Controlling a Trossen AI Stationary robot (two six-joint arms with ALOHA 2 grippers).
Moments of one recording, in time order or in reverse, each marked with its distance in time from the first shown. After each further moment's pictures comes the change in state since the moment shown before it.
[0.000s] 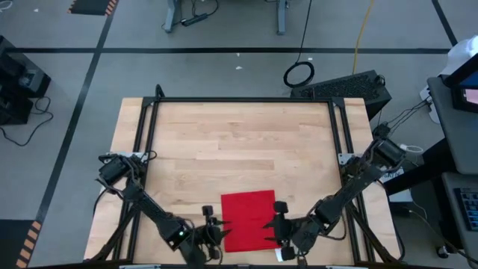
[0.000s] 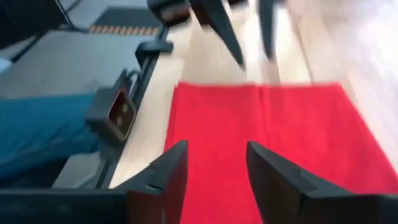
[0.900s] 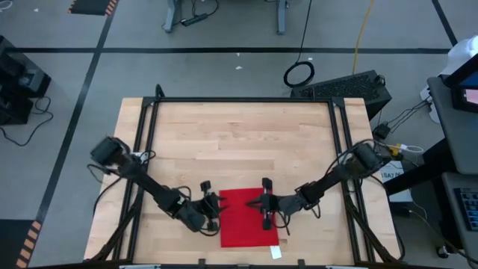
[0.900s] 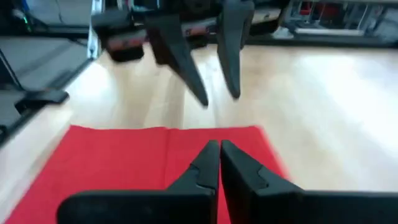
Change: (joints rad) left arm 0.175 -0.224 -0.355 0.253 0.162 0.056; right arm -0.262 0.187 -0.254 0.790 0.006 -0.306
